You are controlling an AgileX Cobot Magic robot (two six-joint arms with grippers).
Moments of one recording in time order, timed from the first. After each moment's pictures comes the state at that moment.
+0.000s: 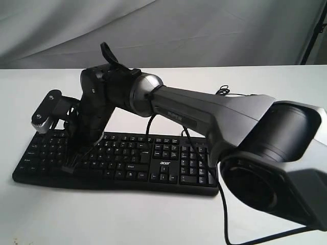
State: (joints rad) left arm -0.20 0.00 0.00 0.04 0.26 -0.02; right arm 0.86 2.50 -2.18 0.23 0.90 -0.65
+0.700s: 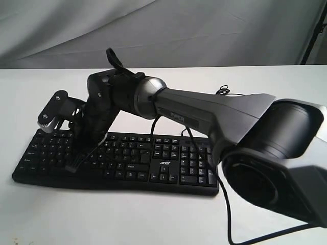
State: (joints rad) left arm -0.20 0.00 0.00 0.04 0.26 -0.02; right arm 0.85 2.50 -2.13 0.24 0.82 -0.65
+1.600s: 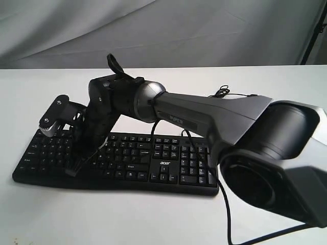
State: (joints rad) left arm -0.20 0.00 0.00 0.04 0.26 -0.02; right arm 0.85 2.51 -2.12 0.26 0.81 -0.65
